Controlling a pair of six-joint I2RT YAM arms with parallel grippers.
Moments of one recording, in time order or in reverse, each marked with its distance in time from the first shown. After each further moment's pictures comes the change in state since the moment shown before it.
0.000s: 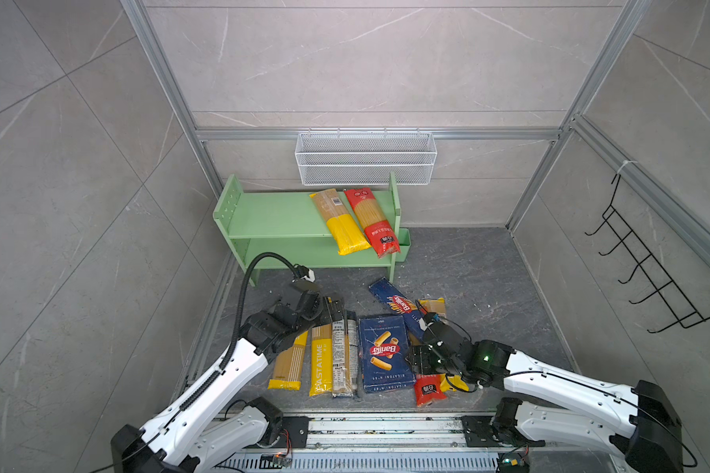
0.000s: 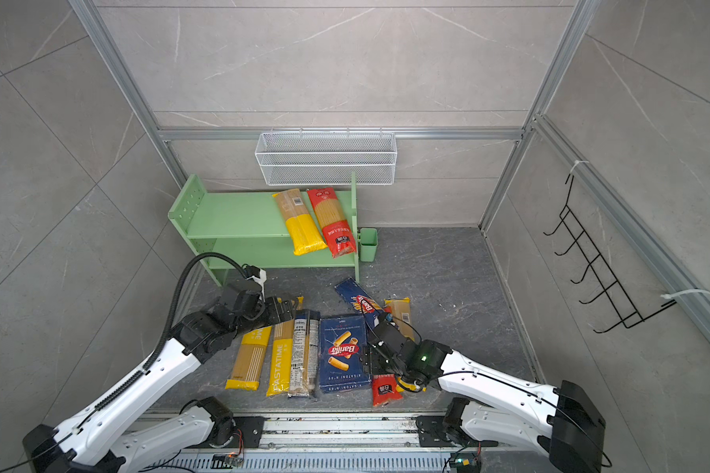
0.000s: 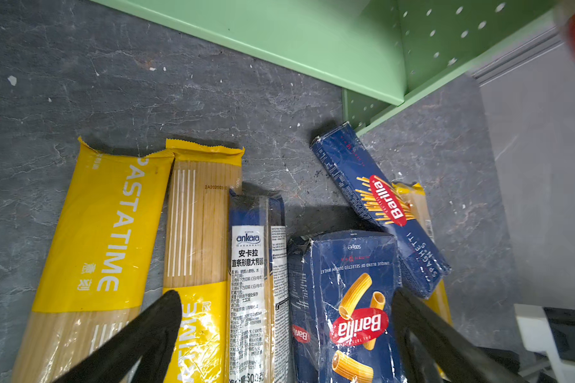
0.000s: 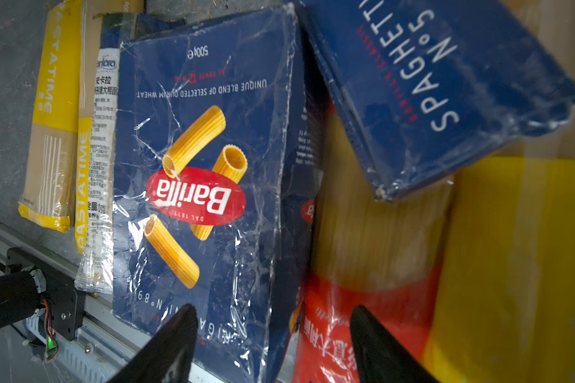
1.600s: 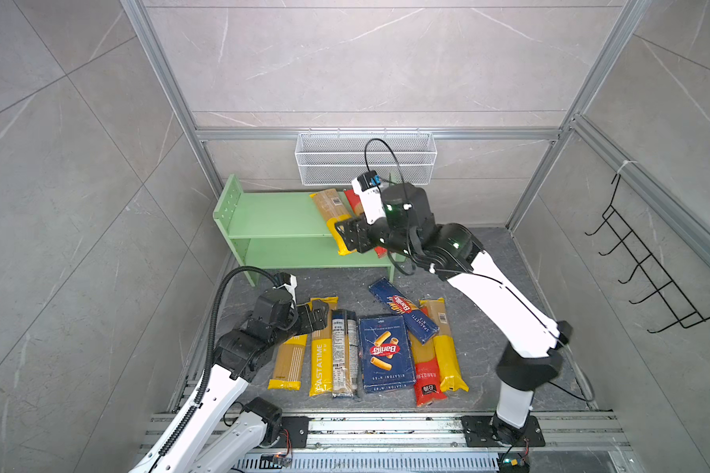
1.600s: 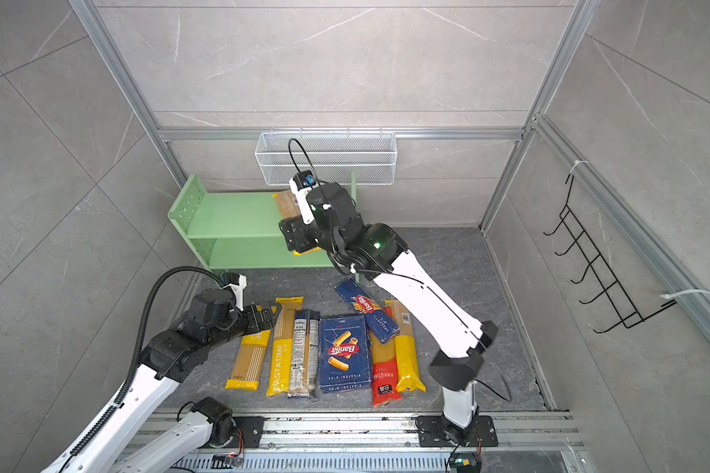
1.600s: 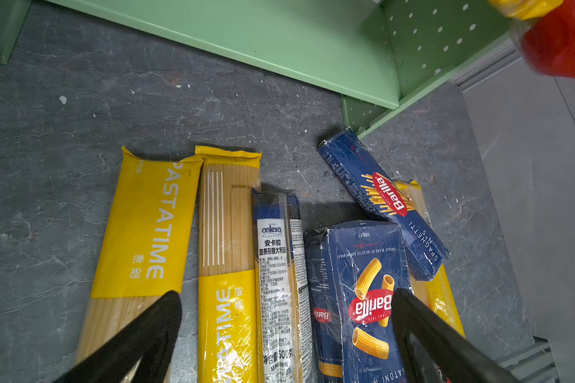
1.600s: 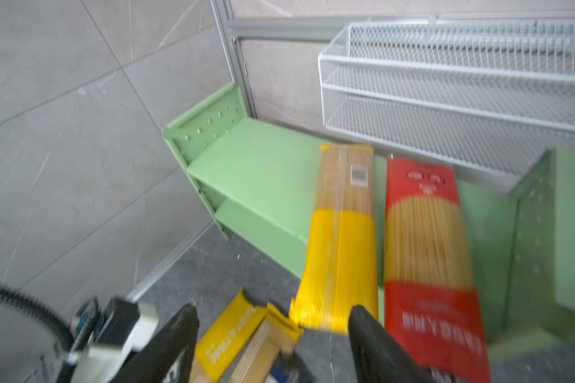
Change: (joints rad) left arm 0.183 -0.237 -0.068 -0.059 0.114 0.111; right arm -0.072 0.687 1.513 -0.237 0.090 -0.610
